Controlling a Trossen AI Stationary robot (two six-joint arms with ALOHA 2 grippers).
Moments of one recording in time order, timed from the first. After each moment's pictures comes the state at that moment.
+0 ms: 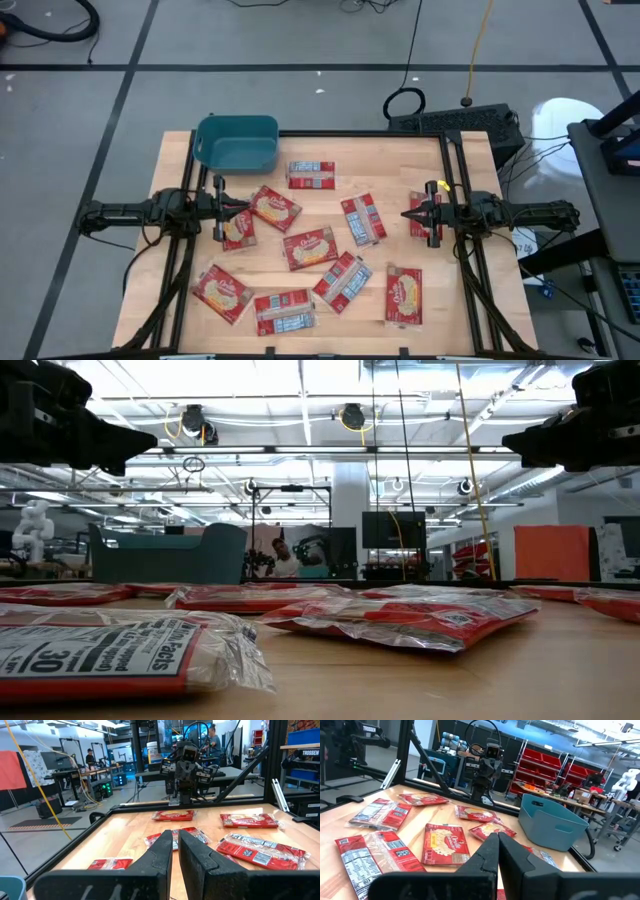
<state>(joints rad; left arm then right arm) 0.01 0.01 0.01 0.06 -0.06 0.13 0.05 0.01 0.01 0.02 0.03 -0.27</state>
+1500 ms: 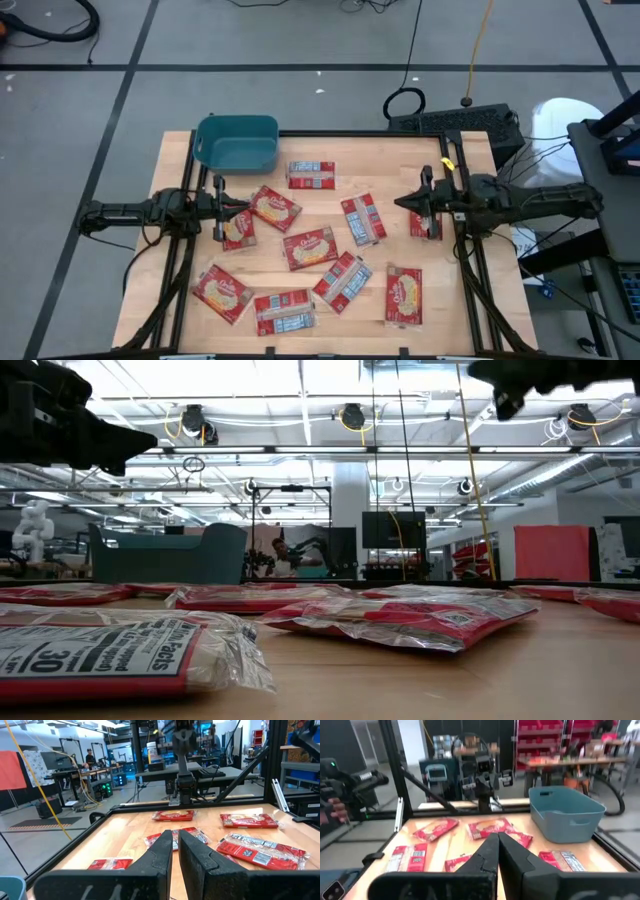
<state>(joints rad) 0.01 0.01 0.01 0.06 -0.06 0.13 0.05 0.53 0.47 -0.02 0.05 0.07</state>
